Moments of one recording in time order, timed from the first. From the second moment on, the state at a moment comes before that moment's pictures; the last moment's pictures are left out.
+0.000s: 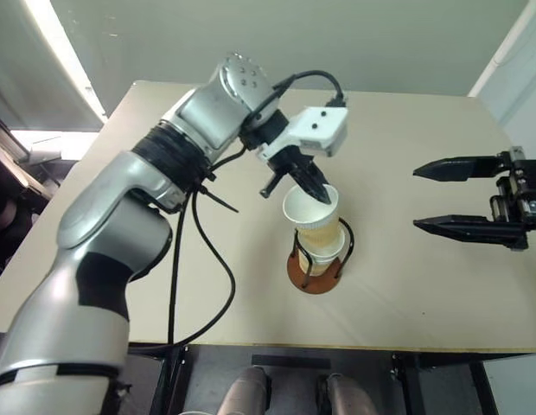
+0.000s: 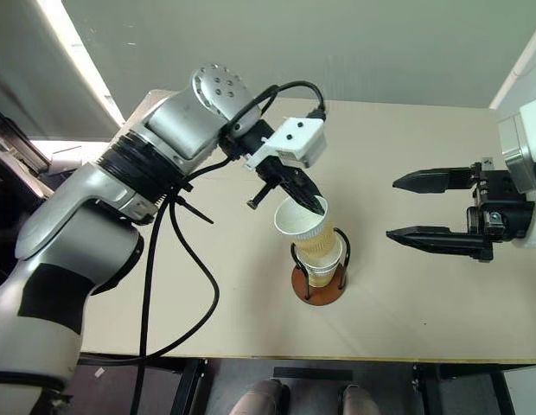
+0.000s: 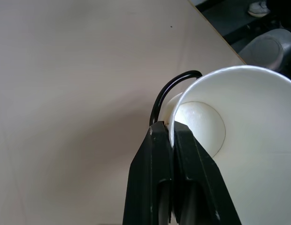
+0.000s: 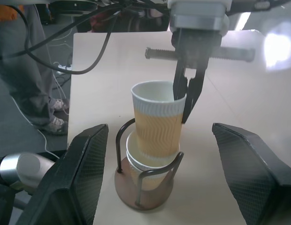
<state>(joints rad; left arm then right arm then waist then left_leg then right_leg) -1.58 0.52 -0.86 0.64 -0.44 0.11 -1.58 -0.46 -1.19 -0.42 -0.45 1.00 0.84 1.15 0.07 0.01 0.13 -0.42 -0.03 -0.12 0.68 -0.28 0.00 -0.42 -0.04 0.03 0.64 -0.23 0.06</state>
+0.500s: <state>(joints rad) -1.54 0.48 -0.85 0.64 -0.37 0.10 -1.58 -0.46 -1.19 -0.42 -0.46 1.00 0.84 1.15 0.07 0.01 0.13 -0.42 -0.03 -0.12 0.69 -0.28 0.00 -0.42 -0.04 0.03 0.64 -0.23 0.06</state>
